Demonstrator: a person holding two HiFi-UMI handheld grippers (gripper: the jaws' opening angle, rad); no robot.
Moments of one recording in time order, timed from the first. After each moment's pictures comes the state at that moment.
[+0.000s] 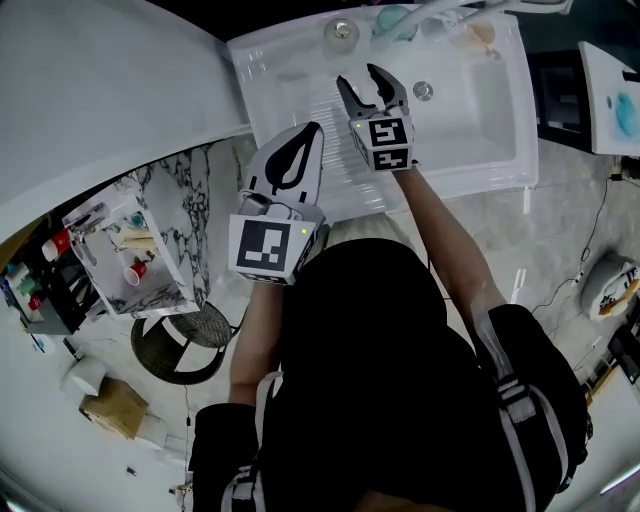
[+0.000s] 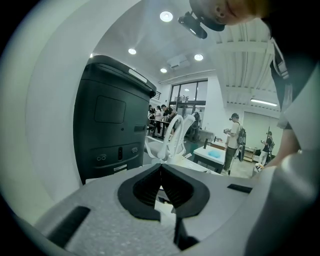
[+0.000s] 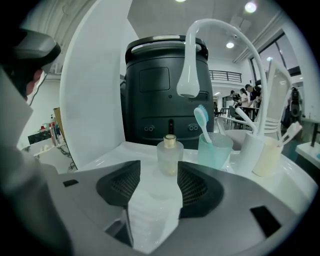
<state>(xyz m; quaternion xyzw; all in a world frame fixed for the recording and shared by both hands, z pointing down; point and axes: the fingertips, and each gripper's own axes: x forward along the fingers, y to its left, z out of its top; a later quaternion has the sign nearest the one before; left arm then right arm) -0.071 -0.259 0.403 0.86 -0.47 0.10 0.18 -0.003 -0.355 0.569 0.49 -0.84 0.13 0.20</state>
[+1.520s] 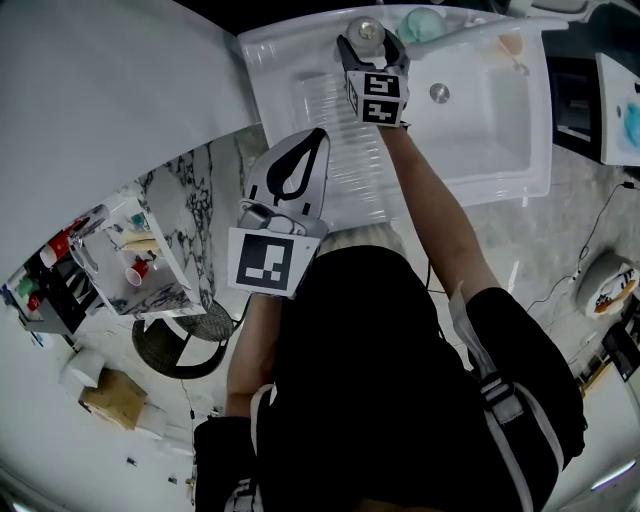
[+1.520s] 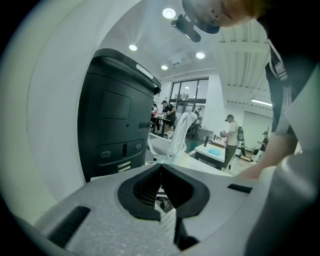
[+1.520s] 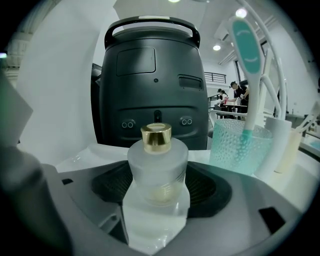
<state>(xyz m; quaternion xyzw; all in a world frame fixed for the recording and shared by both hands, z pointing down) -0.099 -0.273 0.413 0.86 -0.46 0.11 0.20 -0.021 -0.451 0.613 0.57 -0.79 0.14 0.19</state>
